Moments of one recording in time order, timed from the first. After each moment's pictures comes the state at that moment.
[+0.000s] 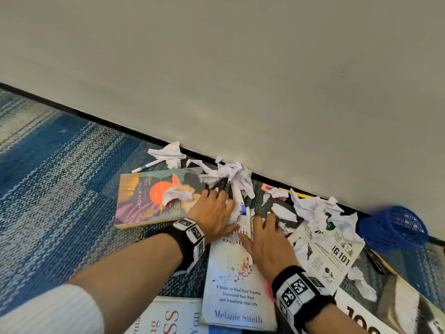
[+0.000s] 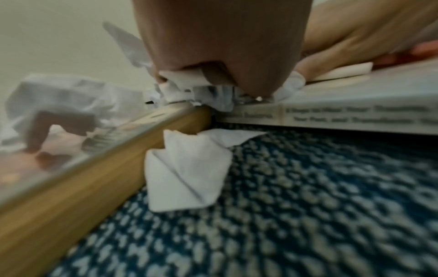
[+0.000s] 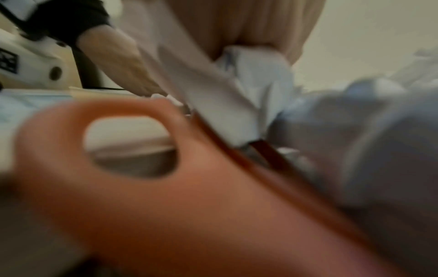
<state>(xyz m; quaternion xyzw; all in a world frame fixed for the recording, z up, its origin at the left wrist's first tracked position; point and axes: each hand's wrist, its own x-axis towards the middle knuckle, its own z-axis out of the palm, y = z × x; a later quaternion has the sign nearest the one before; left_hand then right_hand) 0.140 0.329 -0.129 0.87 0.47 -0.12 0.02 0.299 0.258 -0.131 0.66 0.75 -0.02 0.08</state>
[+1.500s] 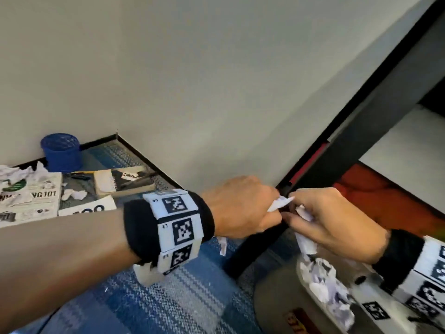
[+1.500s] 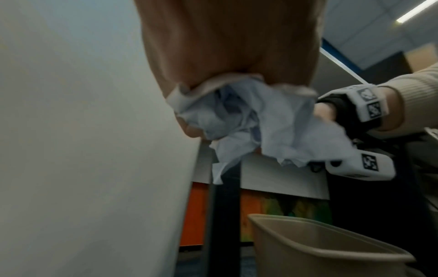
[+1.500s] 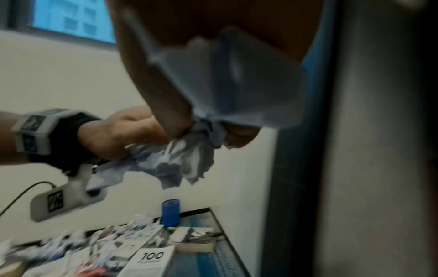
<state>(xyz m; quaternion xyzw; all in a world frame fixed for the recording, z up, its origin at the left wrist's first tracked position) 0.381 -0.121 0.176 0.93 -0.27 0.08 0.22 0.407 -0.315 0.219 0.91 0.42 -0.02 -0.05</state>
